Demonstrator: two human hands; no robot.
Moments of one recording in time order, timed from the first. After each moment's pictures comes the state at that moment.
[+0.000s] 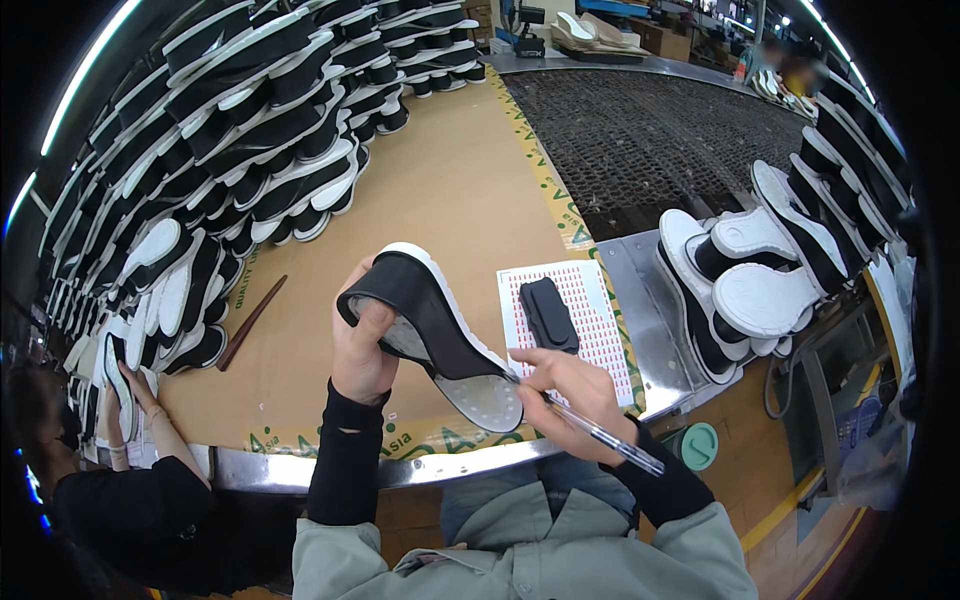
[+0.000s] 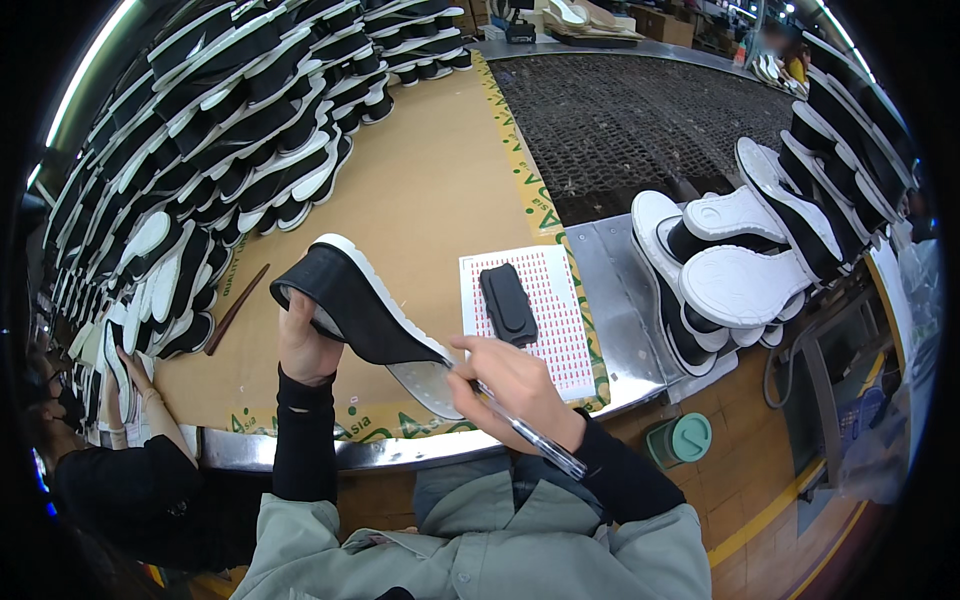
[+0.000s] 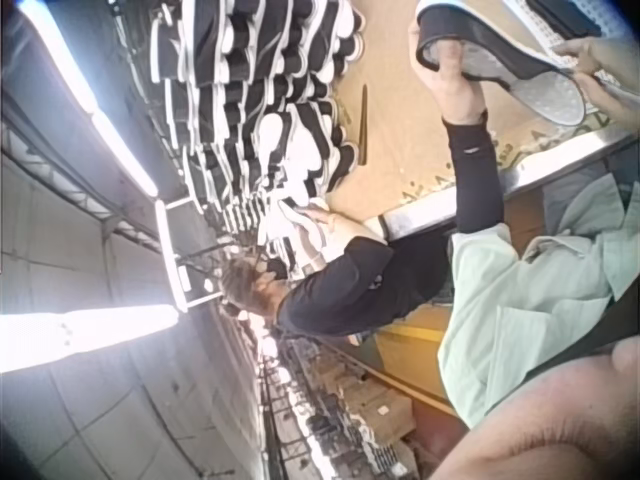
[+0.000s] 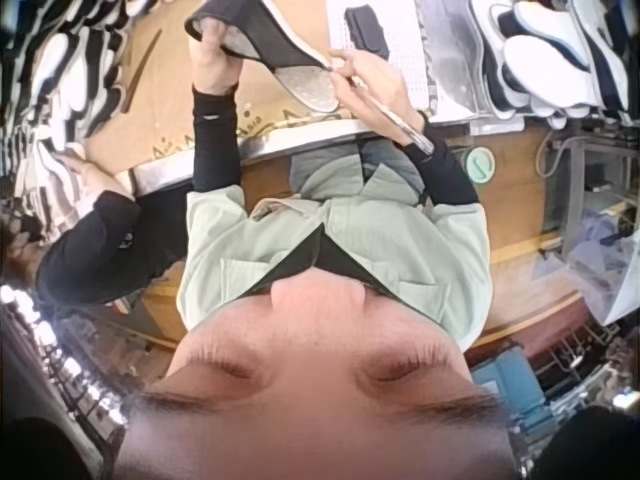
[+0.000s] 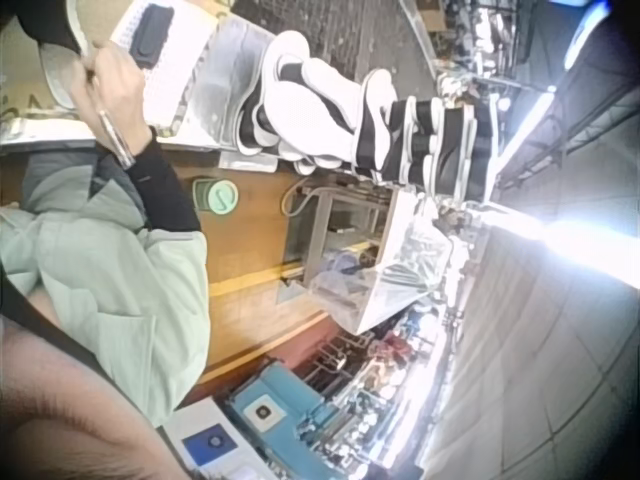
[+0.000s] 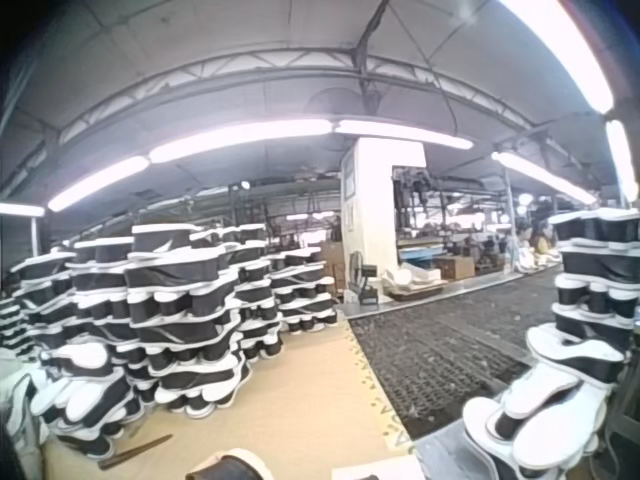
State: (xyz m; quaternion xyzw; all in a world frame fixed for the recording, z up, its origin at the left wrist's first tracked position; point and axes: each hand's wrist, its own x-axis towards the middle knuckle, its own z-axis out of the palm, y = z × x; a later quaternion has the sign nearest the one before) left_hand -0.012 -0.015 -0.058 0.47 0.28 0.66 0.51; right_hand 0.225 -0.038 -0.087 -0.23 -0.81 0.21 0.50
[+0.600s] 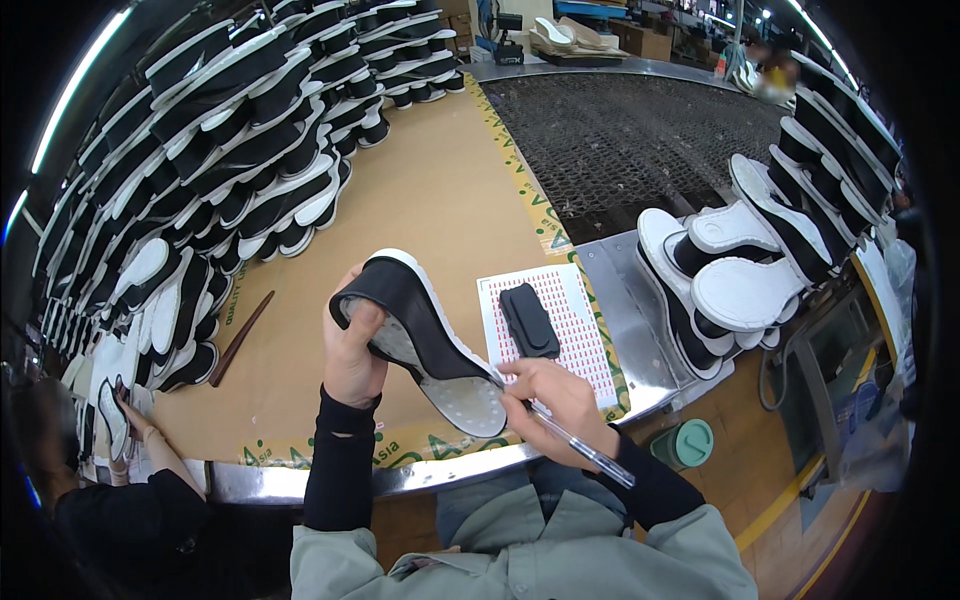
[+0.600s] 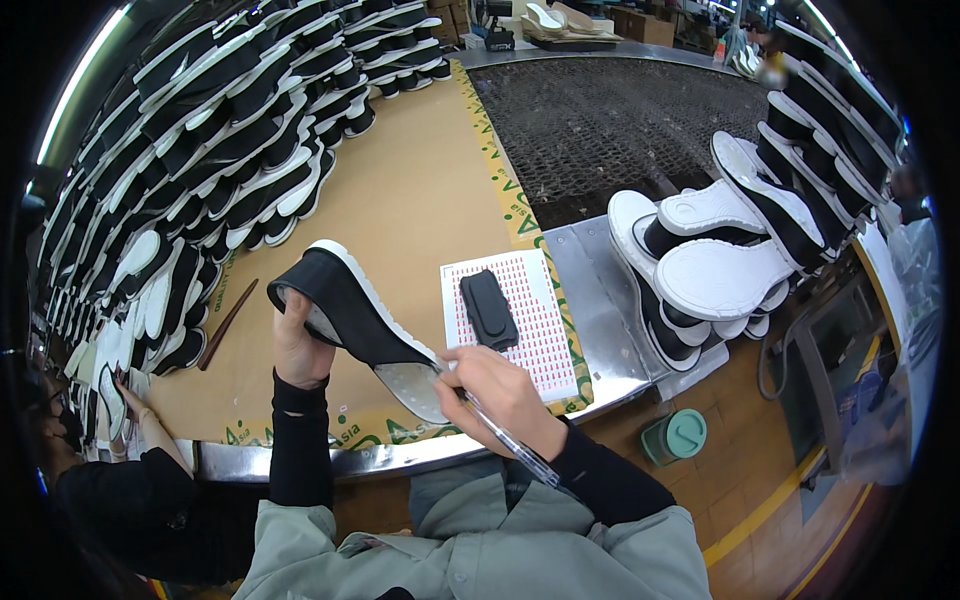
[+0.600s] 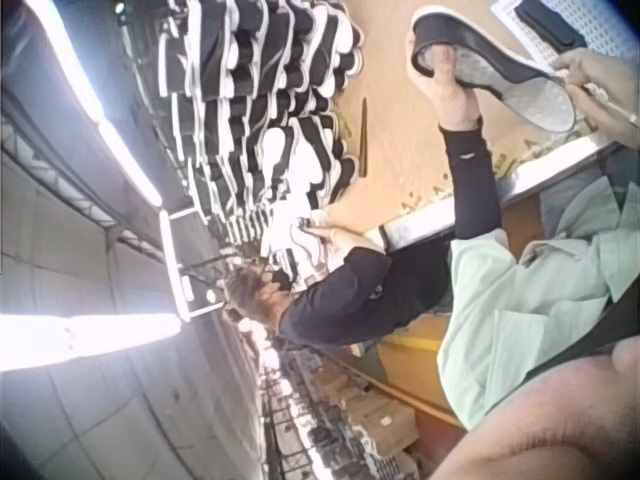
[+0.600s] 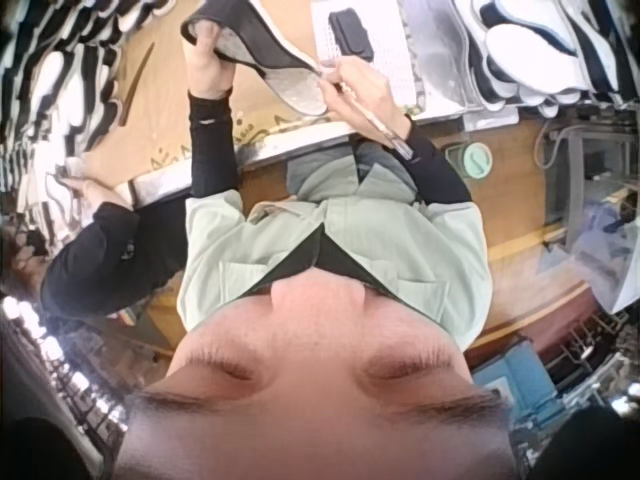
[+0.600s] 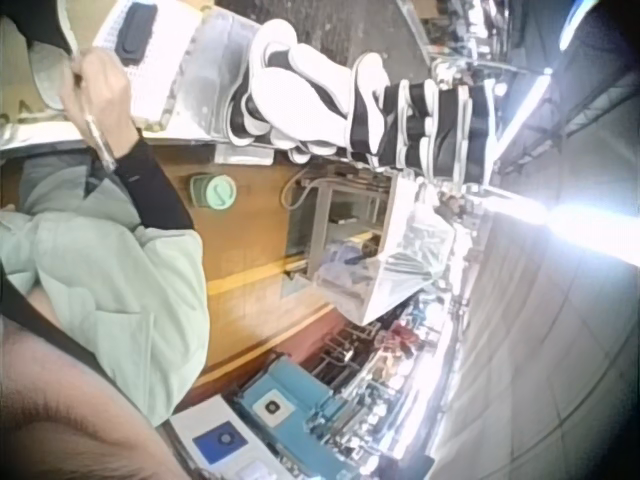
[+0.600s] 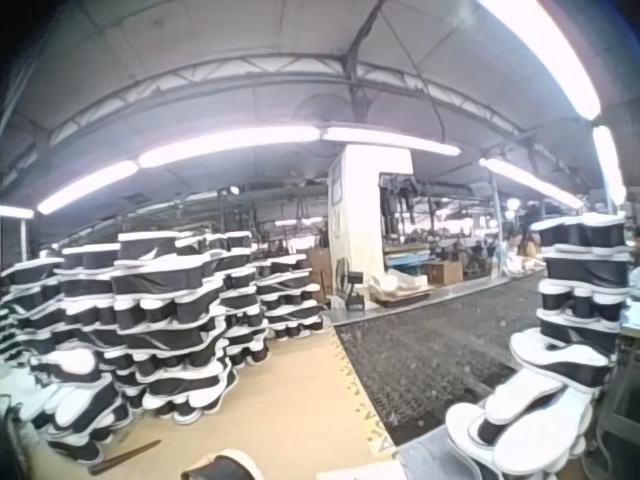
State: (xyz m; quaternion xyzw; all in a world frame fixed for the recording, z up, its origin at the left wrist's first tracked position) left_hand -0.009 -0.005 -0.063 0.47 0.27 0.66 0.51; right_hand 0.227 -0.042 -0.096 -0.25 -0.79 0.20 0.53
